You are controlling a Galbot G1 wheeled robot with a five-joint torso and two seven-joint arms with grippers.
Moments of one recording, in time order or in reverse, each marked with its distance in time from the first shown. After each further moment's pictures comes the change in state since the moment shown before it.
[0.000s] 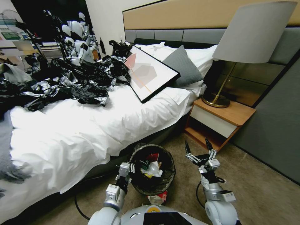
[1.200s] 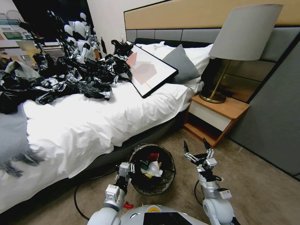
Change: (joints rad) left arm 0.001 0.003 0.005 -0.002 -0.002 0.000 0.001; right arm 0.038 -0.001 0.005 -0.004 0.002 -0.005 -0.010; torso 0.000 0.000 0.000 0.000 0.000
